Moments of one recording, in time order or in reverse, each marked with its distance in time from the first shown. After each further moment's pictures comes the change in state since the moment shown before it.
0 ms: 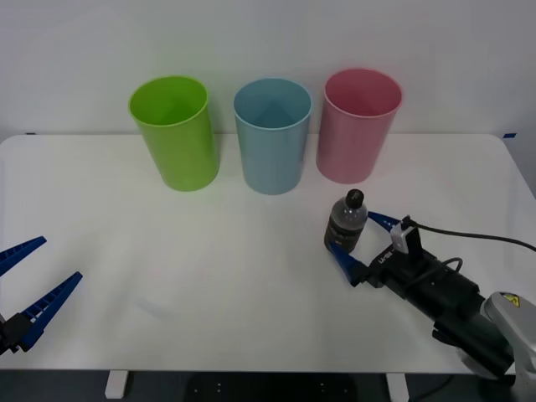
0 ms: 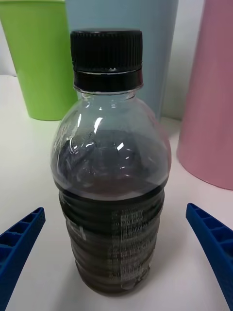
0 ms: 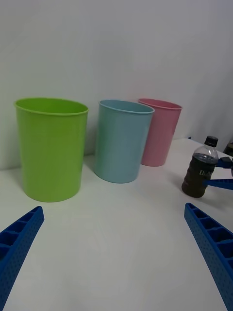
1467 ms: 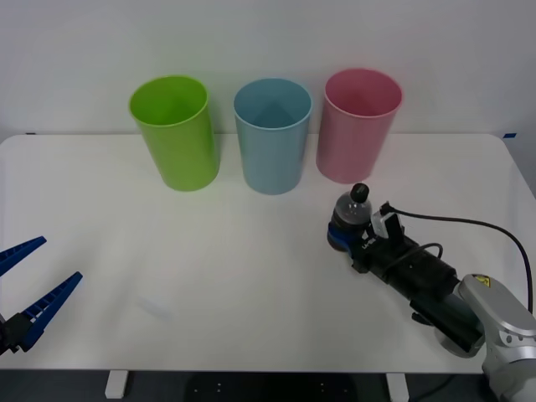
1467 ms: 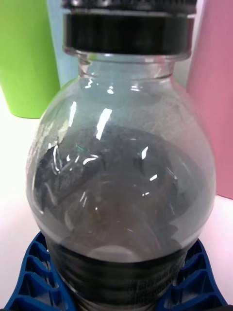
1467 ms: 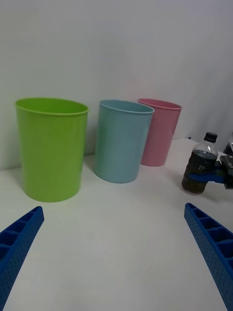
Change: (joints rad) right arm -0.103 0.033 0.031 0.095 0.010 0.084 0.007; left arm 0.000 0.000 0.000 0.000 0.000 0.000 0.000
